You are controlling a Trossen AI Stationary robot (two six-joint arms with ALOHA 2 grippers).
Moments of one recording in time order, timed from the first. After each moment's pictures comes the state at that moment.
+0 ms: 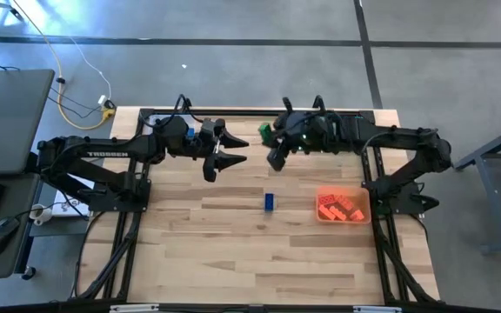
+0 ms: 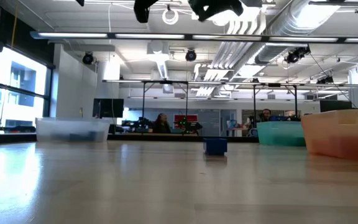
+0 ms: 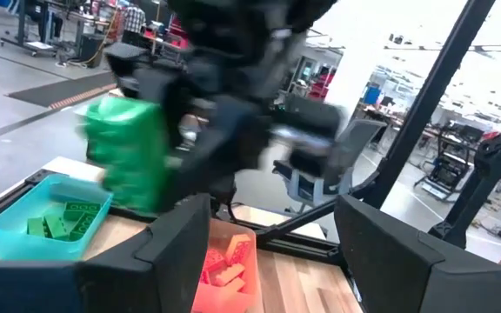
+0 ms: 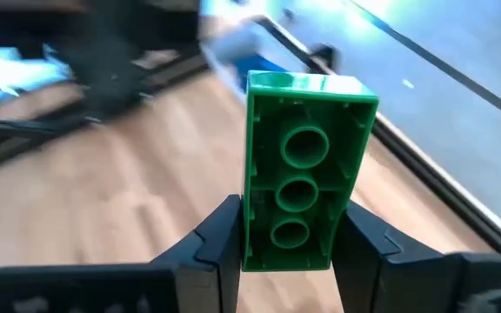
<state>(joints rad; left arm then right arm) 0.28 1.21 0.89 0.36 0.25 -0.31 -0.06 1.50 1.59 -0.71 0.28 0.34</state>
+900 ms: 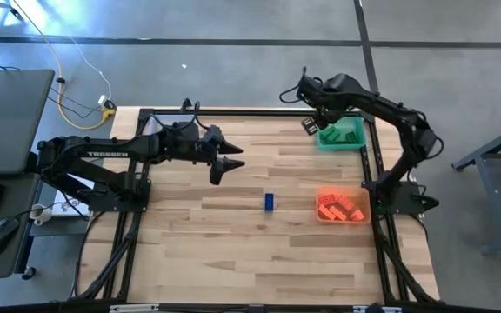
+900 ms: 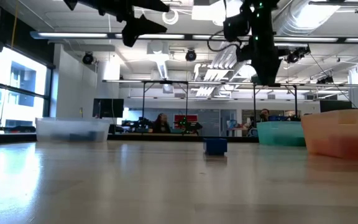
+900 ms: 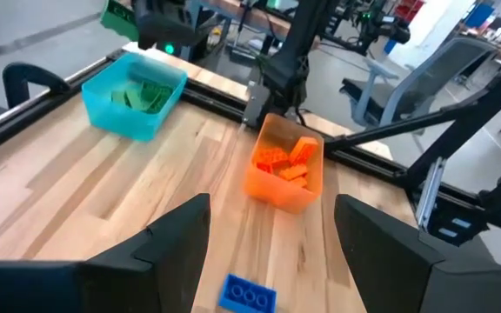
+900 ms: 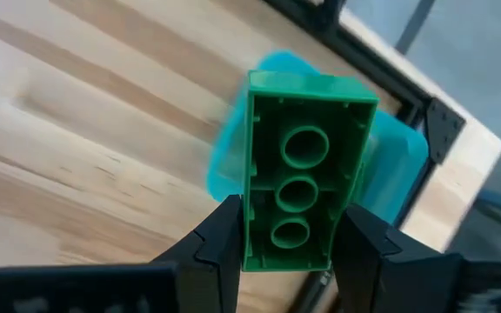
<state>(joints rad) 0.28 1.21 0.89 0.01 0.12 -0.31 -0.62 1.66 1.59 -1.43 0.29 0.40</state>
